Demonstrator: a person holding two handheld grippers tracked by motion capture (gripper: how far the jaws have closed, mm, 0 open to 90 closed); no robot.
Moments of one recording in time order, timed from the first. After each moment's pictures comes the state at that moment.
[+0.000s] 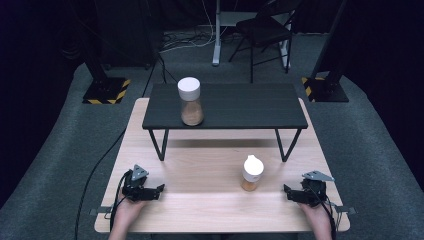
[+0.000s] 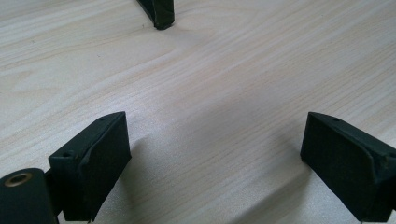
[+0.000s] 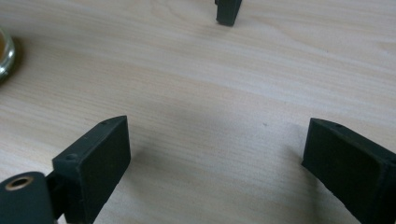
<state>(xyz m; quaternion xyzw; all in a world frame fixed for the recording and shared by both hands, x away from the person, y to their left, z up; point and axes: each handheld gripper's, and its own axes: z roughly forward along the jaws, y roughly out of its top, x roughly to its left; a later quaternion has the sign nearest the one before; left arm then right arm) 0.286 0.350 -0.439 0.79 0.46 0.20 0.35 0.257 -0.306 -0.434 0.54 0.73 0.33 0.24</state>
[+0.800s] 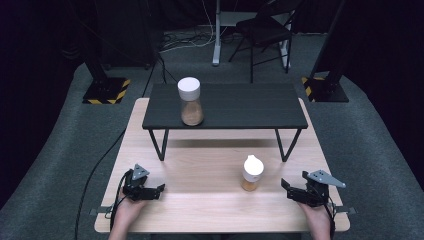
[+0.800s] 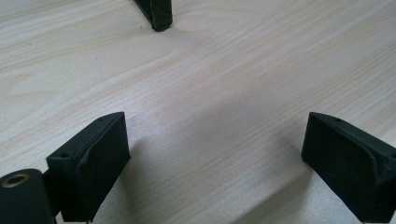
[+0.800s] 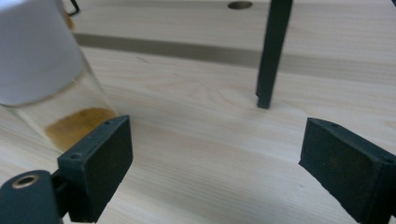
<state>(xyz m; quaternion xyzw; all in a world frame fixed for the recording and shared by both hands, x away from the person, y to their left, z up) 0.289 0.349 -0.439 0.79 0.46 0.20 0.35 0.222 -0.311 -0.424 0.50 0.69 0.46 0.26</state>
